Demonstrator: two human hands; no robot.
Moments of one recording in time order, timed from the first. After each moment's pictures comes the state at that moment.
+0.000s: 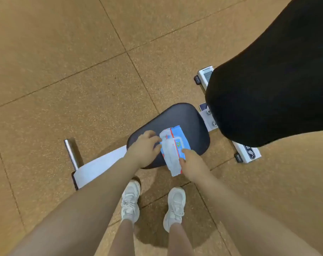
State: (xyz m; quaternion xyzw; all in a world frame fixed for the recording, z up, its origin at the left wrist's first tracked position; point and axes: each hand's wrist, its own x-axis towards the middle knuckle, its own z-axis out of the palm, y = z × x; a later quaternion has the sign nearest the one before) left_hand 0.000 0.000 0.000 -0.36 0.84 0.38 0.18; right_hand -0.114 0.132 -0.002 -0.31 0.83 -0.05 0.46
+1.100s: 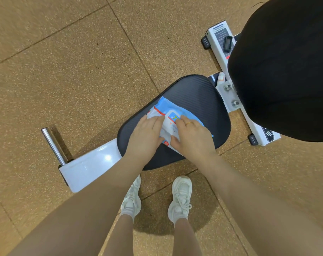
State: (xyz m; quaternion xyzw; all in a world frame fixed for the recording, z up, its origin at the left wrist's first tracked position) left_hand -0.010 -0.012 -0.136 -0.27 0.94 0.21 0.02; right_hand -0.126 0.078 -0.112 -0.53 0.82 0.02 0.22
